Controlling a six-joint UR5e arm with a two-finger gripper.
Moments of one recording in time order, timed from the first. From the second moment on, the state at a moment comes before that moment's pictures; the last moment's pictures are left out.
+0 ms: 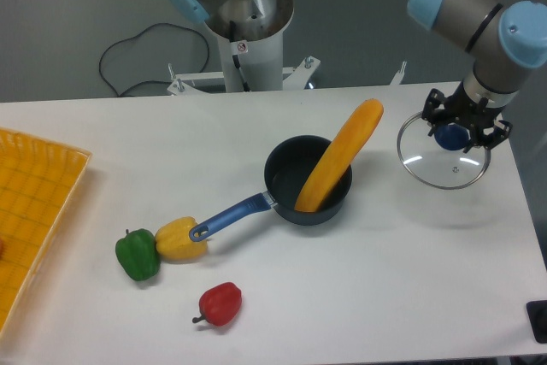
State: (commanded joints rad) arm 2.91 -1.97 -1.44 -1.36 1.59 1.37
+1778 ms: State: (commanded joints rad) arm 2.59 -1.84 -1.55 -1.41 1.60 0.96
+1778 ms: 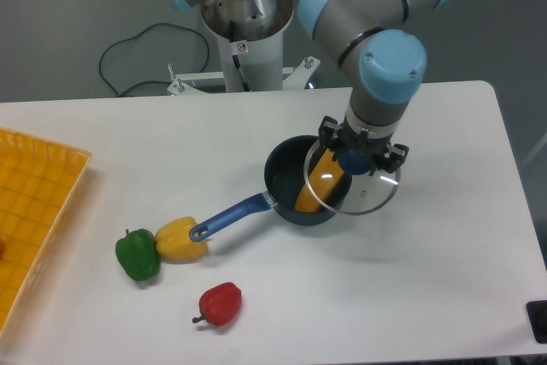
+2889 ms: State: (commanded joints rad) arm 2.47 -1.83 -1.62 -1.40 1.70 0.81
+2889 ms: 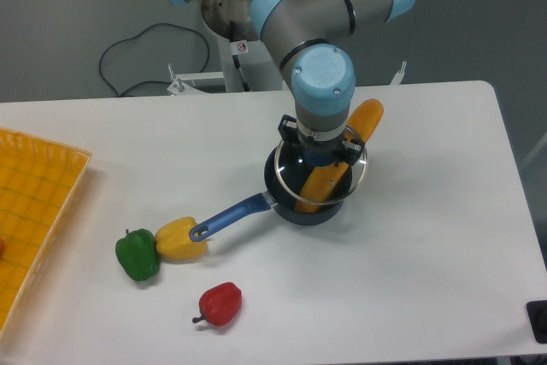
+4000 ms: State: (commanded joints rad) arm 2.49 -1.86 -1.63 -1.37 1.81 0.82
